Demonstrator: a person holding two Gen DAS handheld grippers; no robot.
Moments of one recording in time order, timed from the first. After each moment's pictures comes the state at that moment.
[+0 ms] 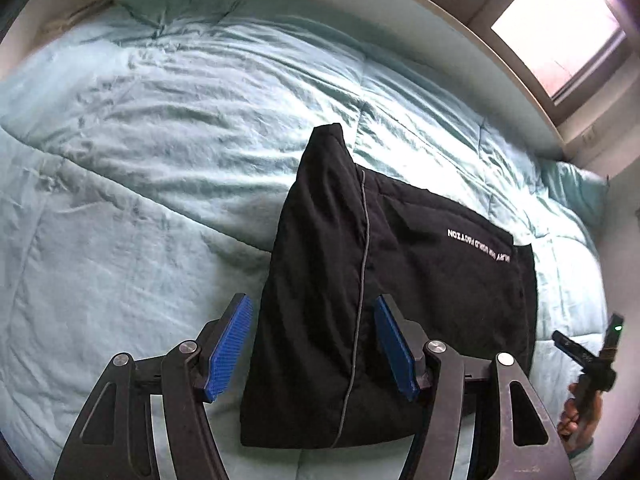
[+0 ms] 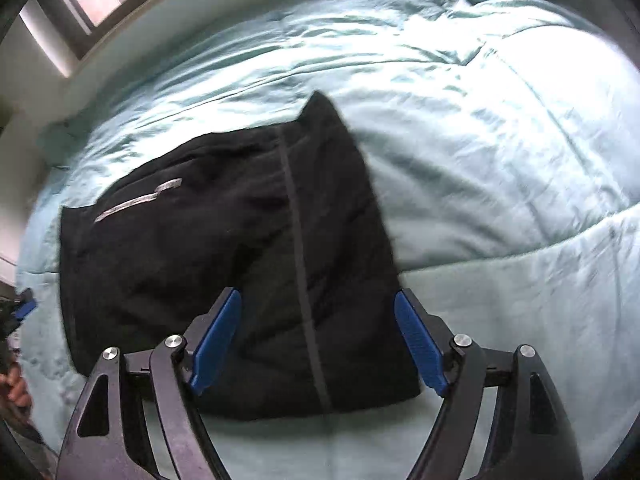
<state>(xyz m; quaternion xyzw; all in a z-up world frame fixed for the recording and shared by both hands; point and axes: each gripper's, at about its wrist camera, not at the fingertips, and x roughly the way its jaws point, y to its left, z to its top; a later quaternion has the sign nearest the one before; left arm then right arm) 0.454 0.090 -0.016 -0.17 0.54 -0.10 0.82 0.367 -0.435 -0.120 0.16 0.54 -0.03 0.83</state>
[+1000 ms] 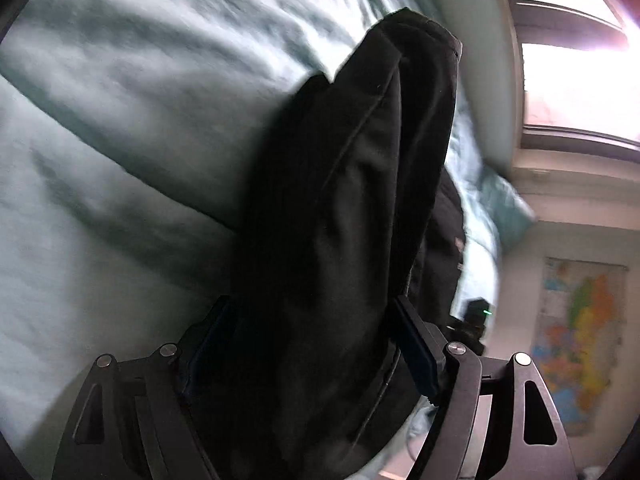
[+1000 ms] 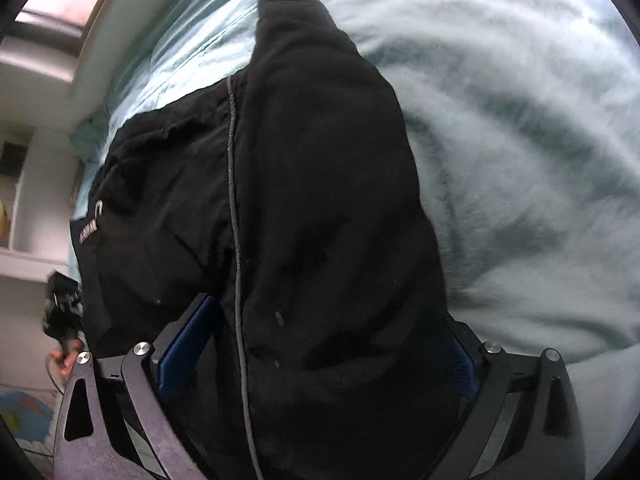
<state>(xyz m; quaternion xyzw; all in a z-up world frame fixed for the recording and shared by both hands) 0.527 0.070 -0.173 -0.38 0.62 -0.25 0.64 0.462 -0.470 -0.263 0.29 0.59 0.12 0.74</state>
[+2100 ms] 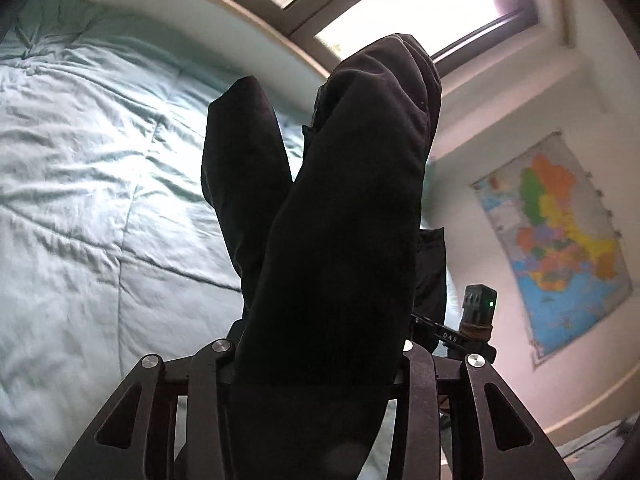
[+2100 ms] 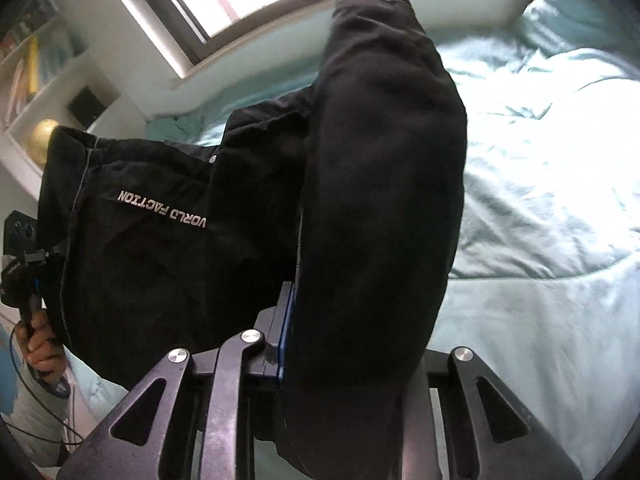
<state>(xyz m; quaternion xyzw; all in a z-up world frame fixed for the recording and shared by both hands) 0.360 -0.011 0.085 -0.26 0.44 -0.37 0.78 0.285 -0.389 -0.045 0.18 0.45 0.14 0.86</state>
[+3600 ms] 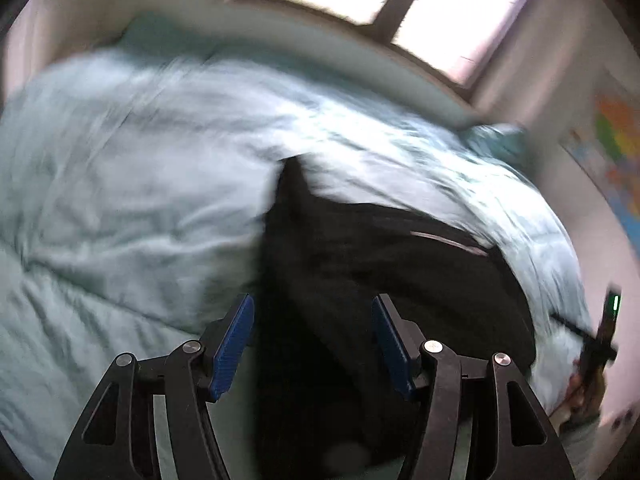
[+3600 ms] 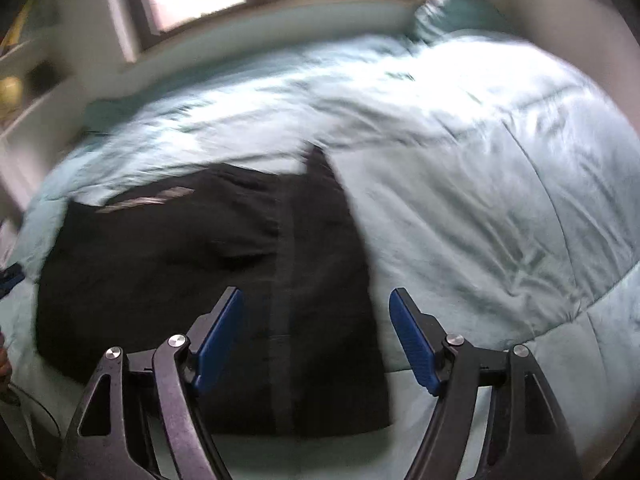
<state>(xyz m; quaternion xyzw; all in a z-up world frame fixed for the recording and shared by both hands) 0.153 0.125 -0.034 -0.10 0.40 -0.21 0.89 0.042 -0.372 -0.119 0.11 0.41 -0.02 0.91</state>
